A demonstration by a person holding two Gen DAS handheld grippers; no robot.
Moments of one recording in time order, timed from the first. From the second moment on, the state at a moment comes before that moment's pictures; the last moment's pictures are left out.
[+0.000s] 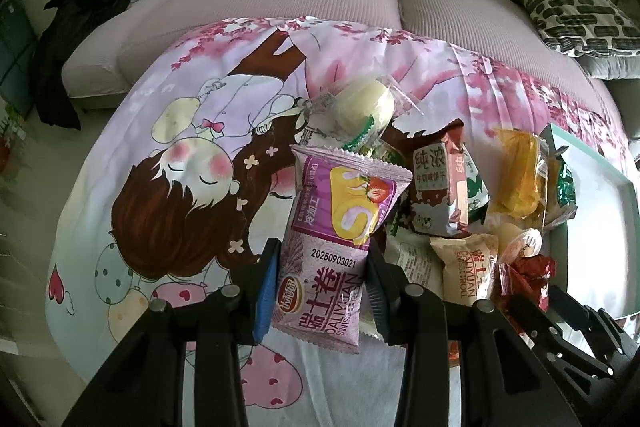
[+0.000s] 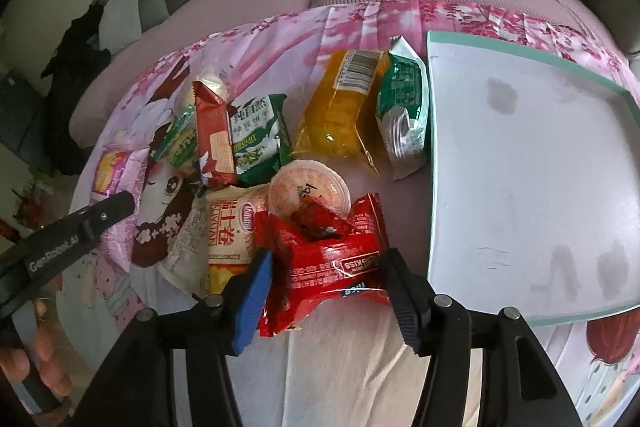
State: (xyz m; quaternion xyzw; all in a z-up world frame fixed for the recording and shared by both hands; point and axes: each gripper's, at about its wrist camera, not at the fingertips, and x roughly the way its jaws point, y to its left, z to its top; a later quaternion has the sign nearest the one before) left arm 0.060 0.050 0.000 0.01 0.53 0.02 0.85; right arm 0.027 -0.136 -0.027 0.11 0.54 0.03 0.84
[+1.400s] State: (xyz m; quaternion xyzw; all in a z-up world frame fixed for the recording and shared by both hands) left arm 0.052 -0.014 0.044 0.04 0.47 -0.07 0.88; right arm 0.004 -0.225 0.048 0.18 0.42 -0.06 0.89
